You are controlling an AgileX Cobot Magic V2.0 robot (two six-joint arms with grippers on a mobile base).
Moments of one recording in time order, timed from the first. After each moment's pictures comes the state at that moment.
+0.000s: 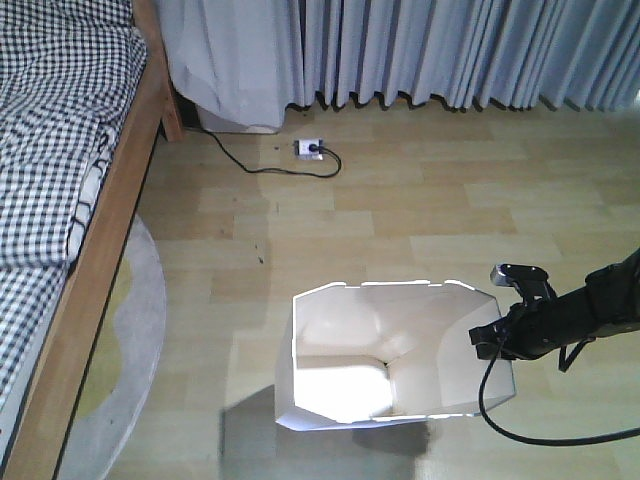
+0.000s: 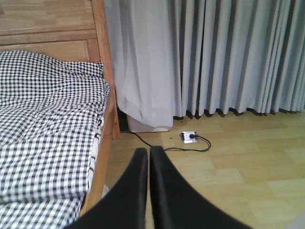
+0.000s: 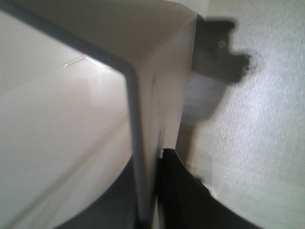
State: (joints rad) left arm 0.00 -0.01 0.03 0.02 0.21 0.00; right arm -0.21 2.38 -0.92 1.34 0.47 -1.66
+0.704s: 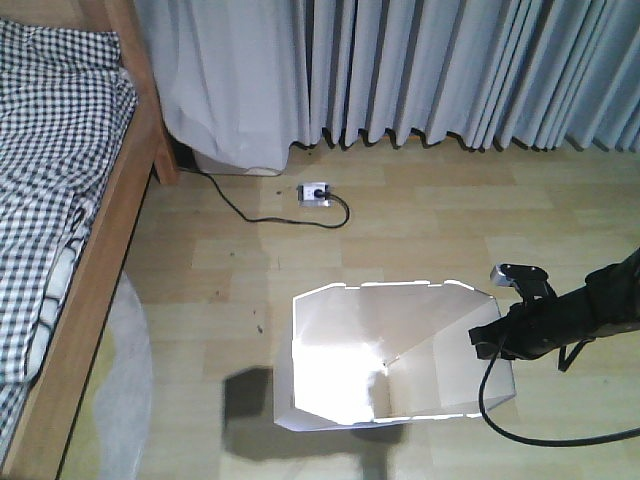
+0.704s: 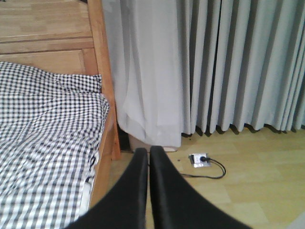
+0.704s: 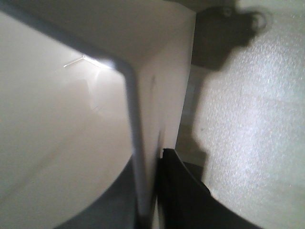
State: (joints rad) left arm 0.00 -0.01 0.03 0.02 0.21 0.00; right arm -0.21 2.38 -0.92 1.34 0.47 -1.66
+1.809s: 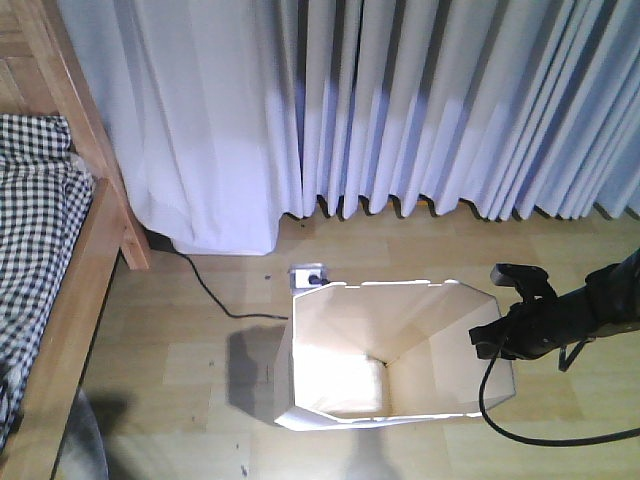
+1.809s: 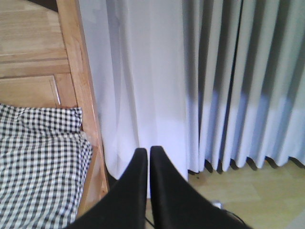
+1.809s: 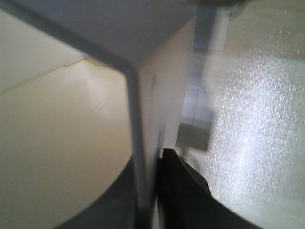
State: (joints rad) left arm 0.00 -0.01 0.03 0.02 0.21 0.00; right arm -0.21 2.38 -0.92 1.34 0.47 -1.66
